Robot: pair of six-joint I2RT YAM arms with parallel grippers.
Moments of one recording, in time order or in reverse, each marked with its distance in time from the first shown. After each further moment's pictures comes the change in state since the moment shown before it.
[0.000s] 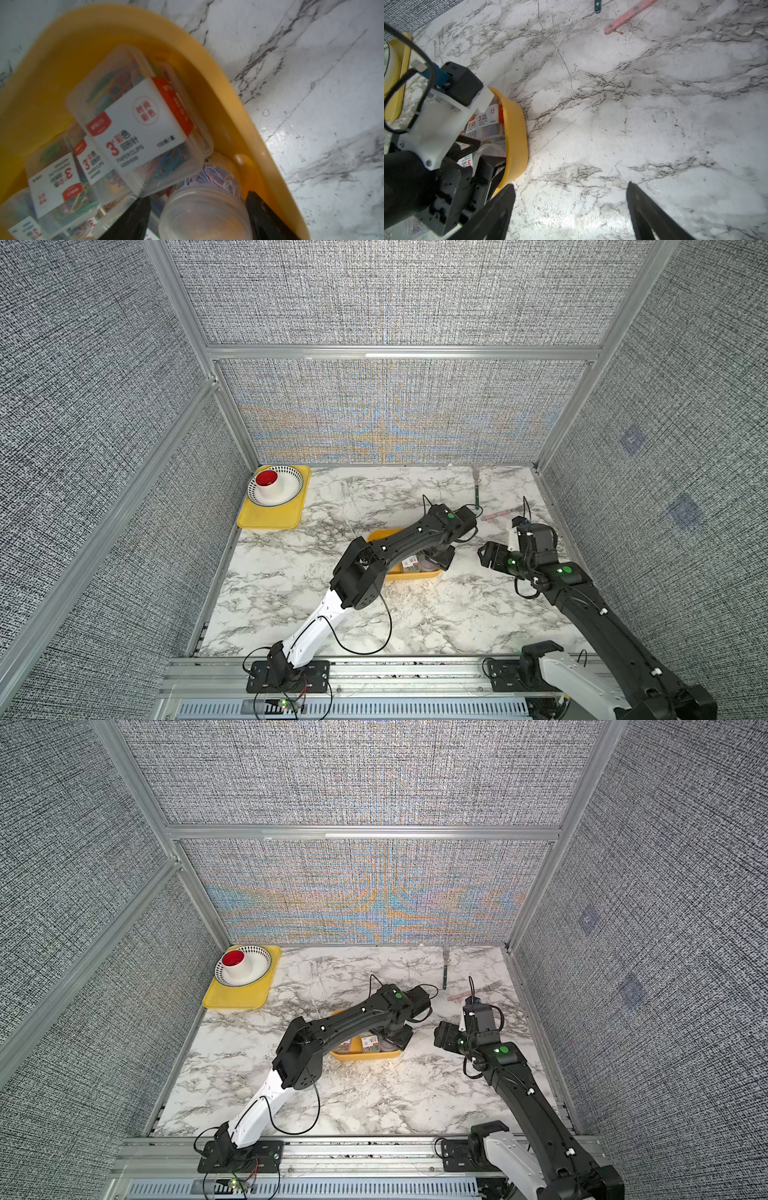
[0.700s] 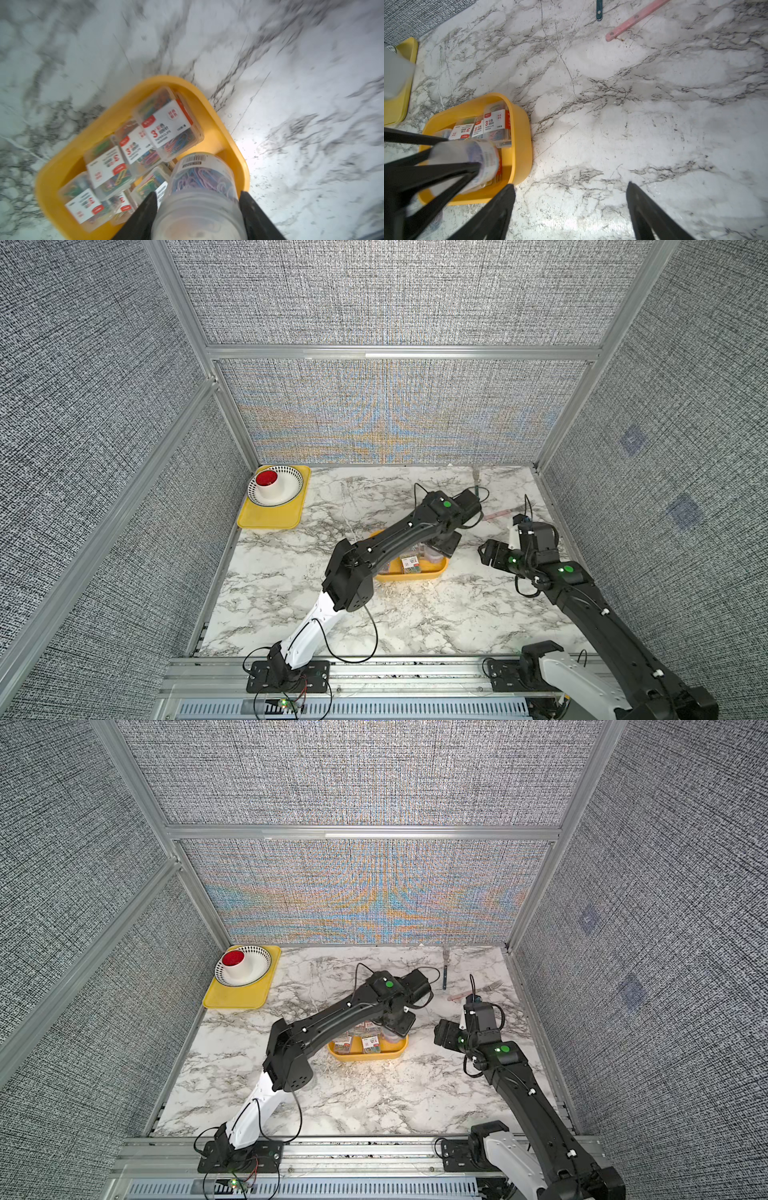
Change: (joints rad) left arm 0.000 -0.131 0.151 -0.055 -0.027 0.050; right arm 0.000 -0.003 0.029 -0.004 0.000 0.000
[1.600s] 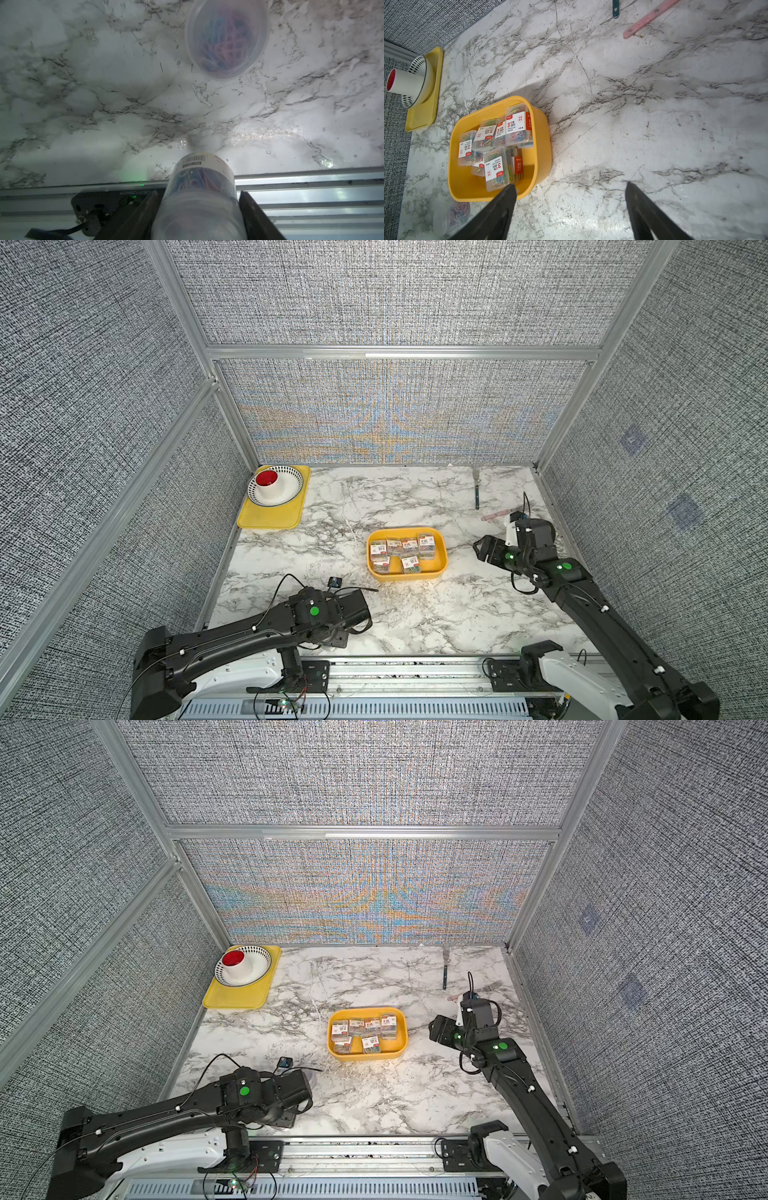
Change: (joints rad) left arm -0.196 -1.345 -1.716 0.124 -0.023 -0.678; right arm 0.043 0.023 0.026 0.014 -0.043 0.085
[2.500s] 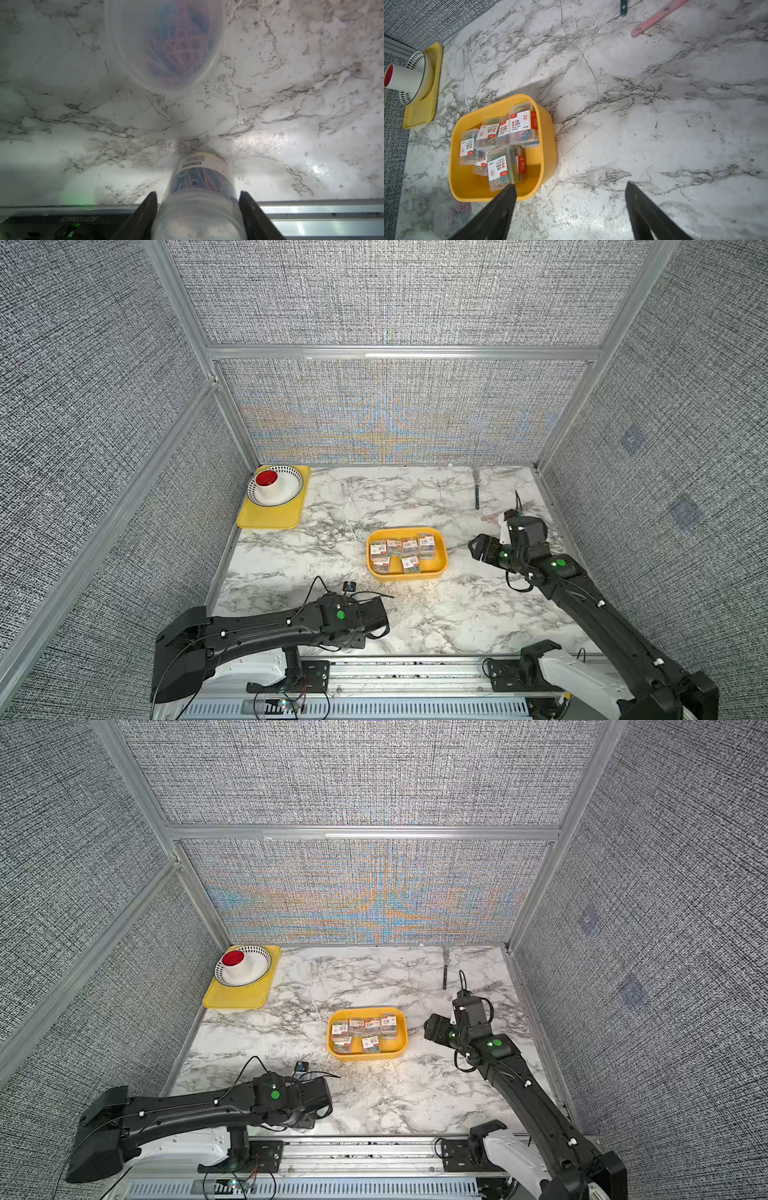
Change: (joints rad) left arm -0.062 0.194 -0.022 0.219 -0.002 -0.085; right arm 0.060 0.030 0.021 0.001 0.047 0.029
